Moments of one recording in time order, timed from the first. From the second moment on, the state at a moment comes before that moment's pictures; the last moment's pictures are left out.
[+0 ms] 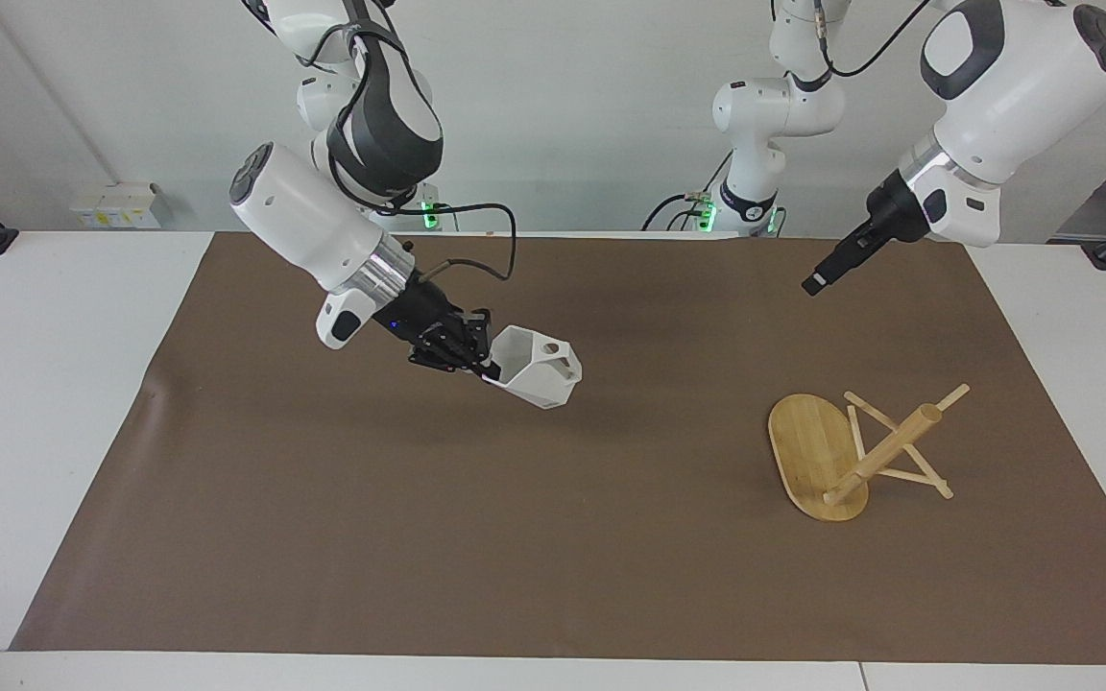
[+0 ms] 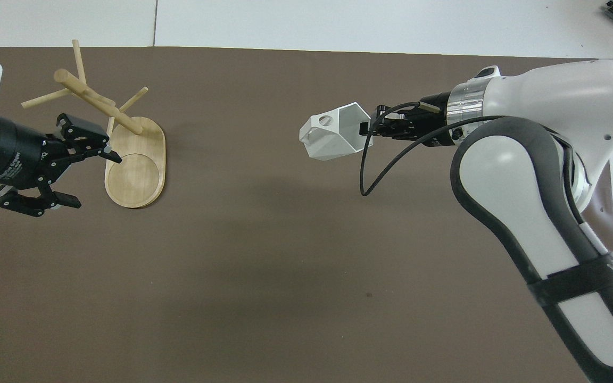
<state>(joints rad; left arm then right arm) -0.05 0.02 -0.06 -1.64 -0.35 1.59 -0.86 0.17 0.22 0.09 -1.69 0.71 2.15 0.02</state>
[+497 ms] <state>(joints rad) -0.05 0.21 -0.09 -1.51 -0.54 1.69 -1.45 0.17 0.22 0.22 -1.68 0.90 2.36 0.02</state>
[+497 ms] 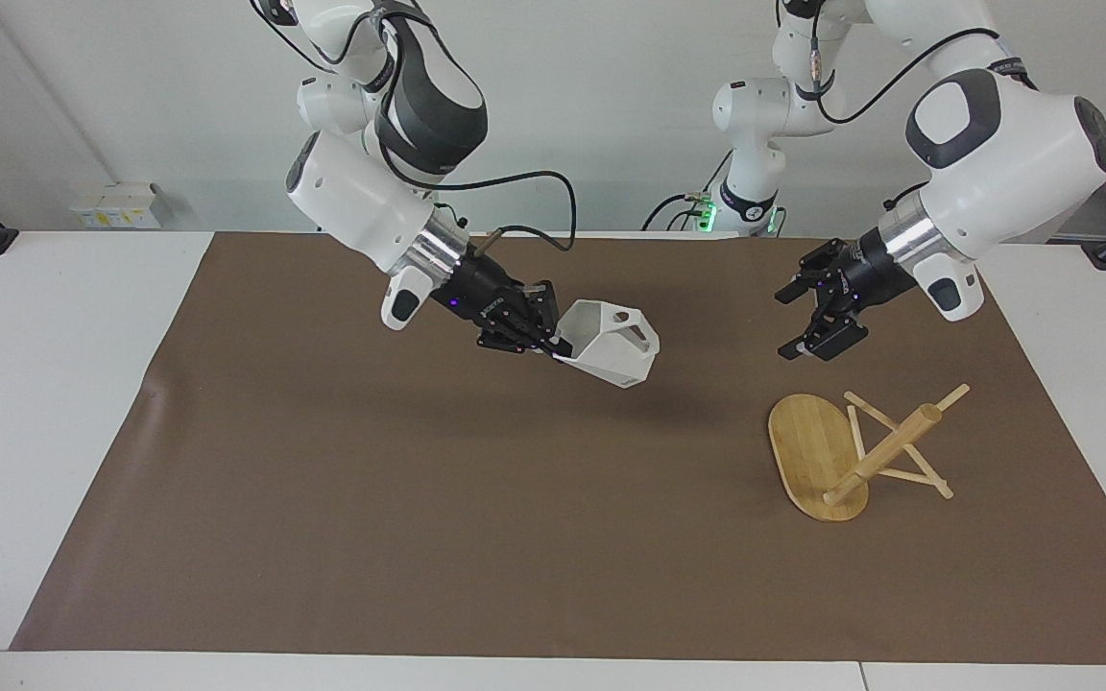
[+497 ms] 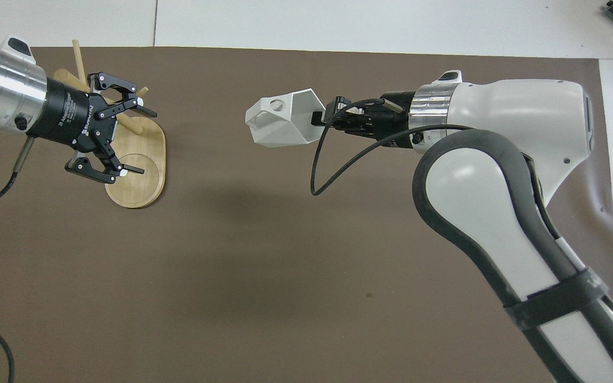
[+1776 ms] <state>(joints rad) -0.10 0.23 -0.10 -1.53 -0.66 1.77 -1.63 0.31 0.27 0.27 -1.65 0.92 2.58 0.10</state>
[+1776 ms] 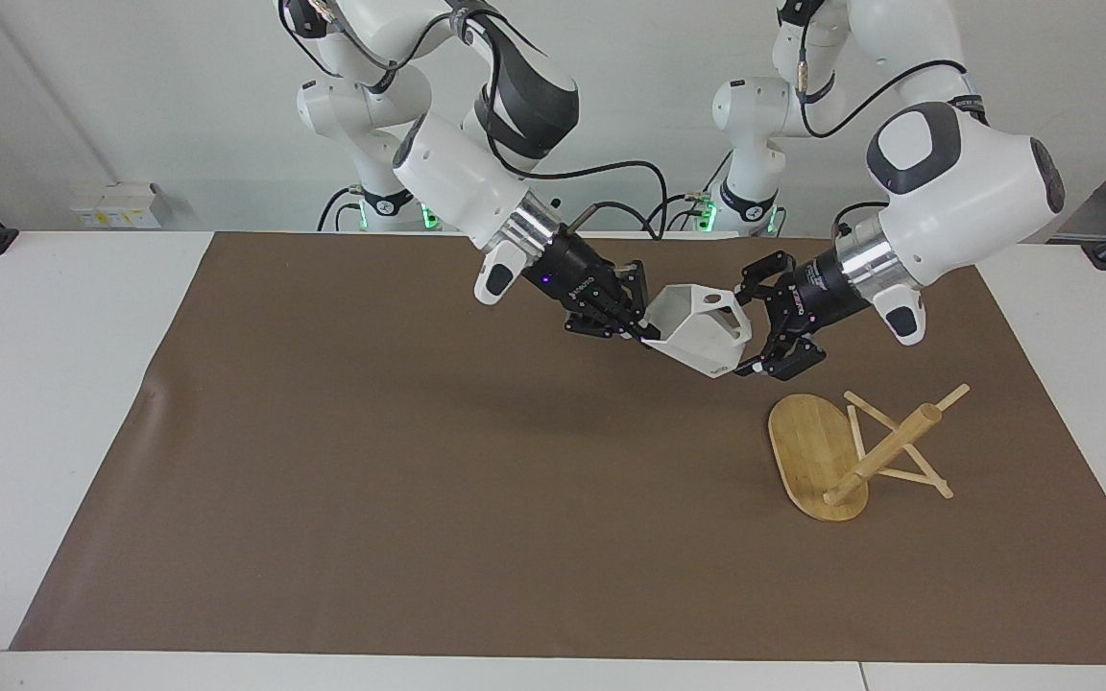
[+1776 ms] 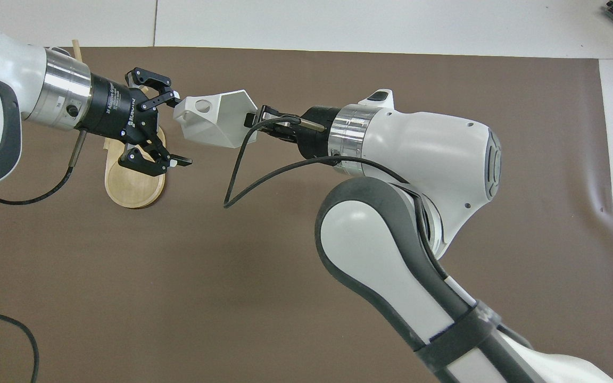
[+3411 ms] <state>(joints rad) -0.11 0.22 -0.11 -1.55 -0.68 1.82 -1.63 0.33 0.28 0.27 -1.65 0.92 2.58 0.12</state>
